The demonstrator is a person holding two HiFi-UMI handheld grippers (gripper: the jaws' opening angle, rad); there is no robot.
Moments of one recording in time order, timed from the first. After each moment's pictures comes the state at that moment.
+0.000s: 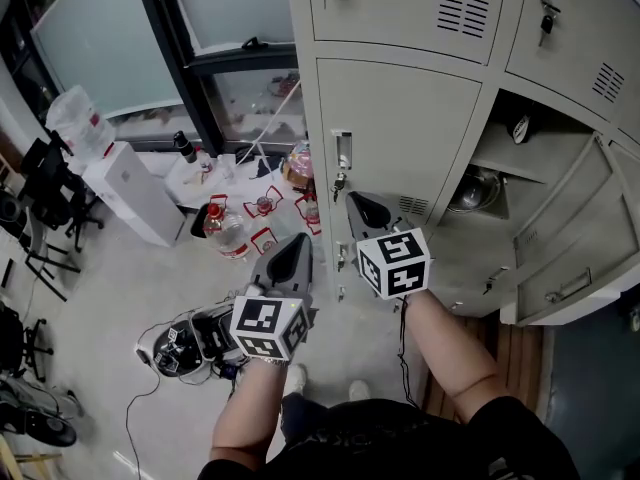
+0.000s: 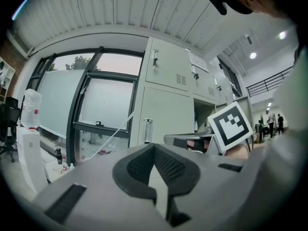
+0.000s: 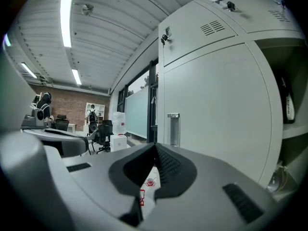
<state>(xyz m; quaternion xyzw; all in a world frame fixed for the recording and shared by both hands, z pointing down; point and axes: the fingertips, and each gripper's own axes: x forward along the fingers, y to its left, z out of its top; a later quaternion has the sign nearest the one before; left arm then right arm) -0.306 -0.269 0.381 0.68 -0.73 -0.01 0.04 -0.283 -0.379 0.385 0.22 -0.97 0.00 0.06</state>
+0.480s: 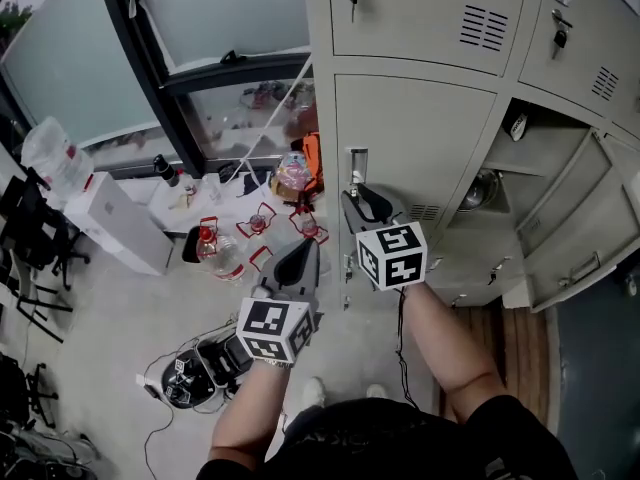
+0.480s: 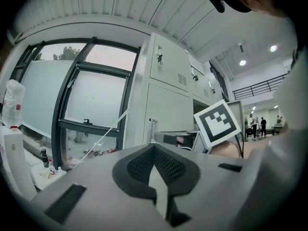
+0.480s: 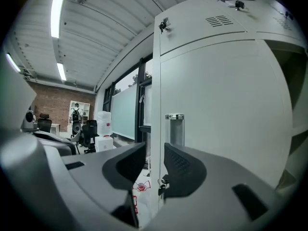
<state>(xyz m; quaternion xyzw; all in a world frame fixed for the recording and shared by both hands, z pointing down) -0.360 -0.289 0.378 0.74 -0.67 0.00 0.05 -0.337 -0.410 0.379 0.30 -0.95 0.01 0.06</state>
